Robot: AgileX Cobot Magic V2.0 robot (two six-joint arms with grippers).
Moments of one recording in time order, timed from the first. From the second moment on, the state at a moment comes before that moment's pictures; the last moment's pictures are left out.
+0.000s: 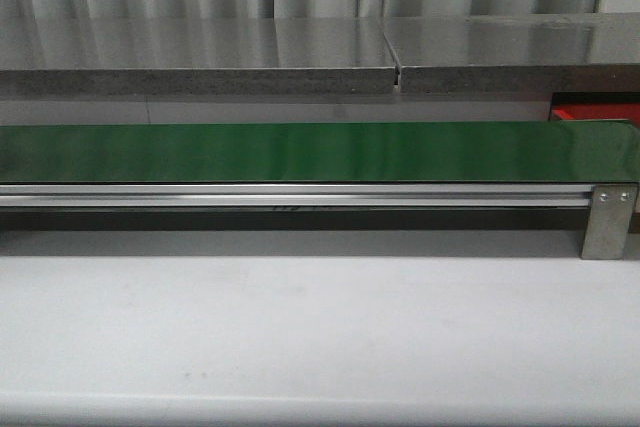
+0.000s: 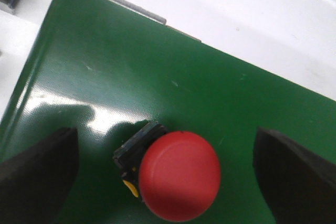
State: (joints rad) left arm 0.26 1.82 -1.44 -0.49 0.80 0.16; right arm -0.24 0.67 -0.55 0.78 0.38 -0.94
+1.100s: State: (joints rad) left arm 0.60 1.84 -1.28 -0.35 0.59 0.15; right arm -0.24 0.67 -0.55 0.78 0.38 -0.94
